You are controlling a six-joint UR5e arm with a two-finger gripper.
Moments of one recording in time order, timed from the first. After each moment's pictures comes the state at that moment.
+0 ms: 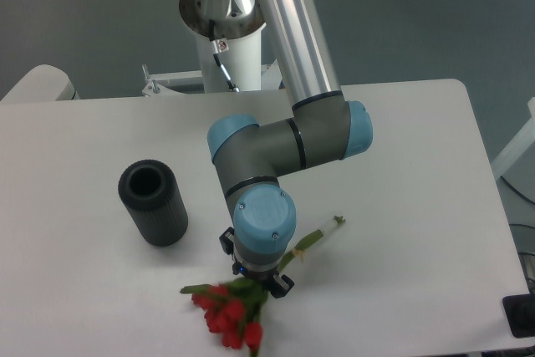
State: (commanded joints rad) arm 2.30 -2.22 -1.28 -1.24 1.52 1.04
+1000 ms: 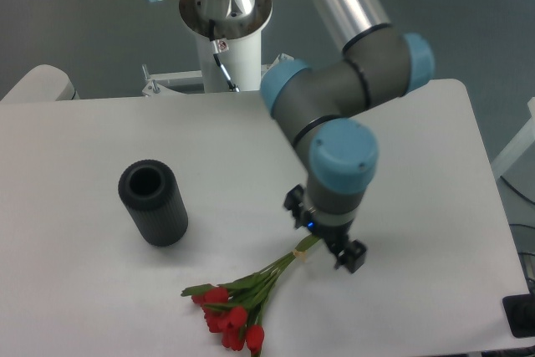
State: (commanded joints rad) arm 2.51 -2.10 -1.26 -1.33 1.58 1.43
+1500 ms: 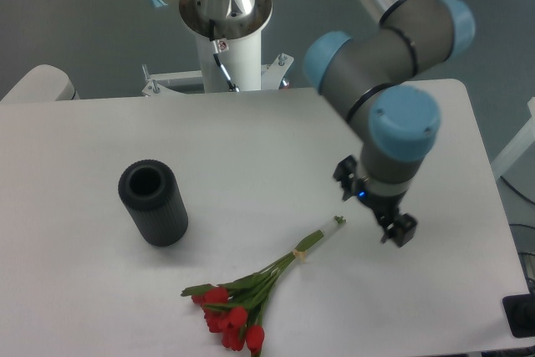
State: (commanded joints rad) arm 2.62 -2.07 -1.26 -1.36 1.60 1.59
